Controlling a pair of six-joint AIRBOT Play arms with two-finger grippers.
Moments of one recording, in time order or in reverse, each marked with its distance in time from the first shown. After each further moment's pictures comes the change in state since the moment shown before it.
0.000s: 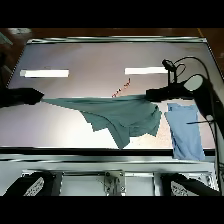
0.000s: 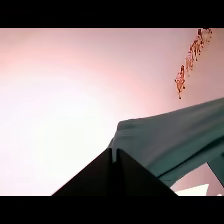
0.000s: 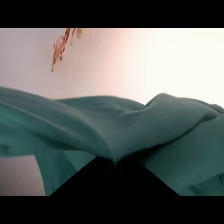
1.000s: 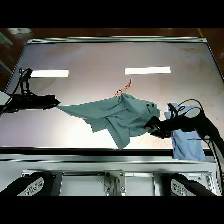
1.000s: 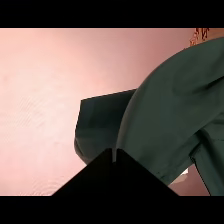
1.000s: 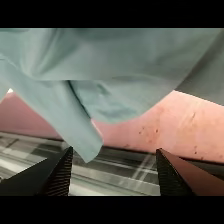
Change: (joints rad) left arm 0.000 -0.176 -0.100 -0.131 0.099 0.001; right arm -0.185 0.115 -0.500 0.142 0.180 0.224
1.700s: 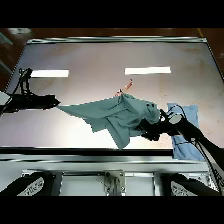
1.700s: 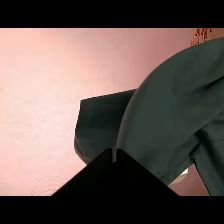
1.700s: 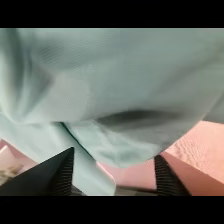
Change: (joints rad) left arm 0.000 0.000 0.000 -0.001 0.000 0.000; right arm 0.187 -0.071 -0.086 0.082 -0.288 0.137
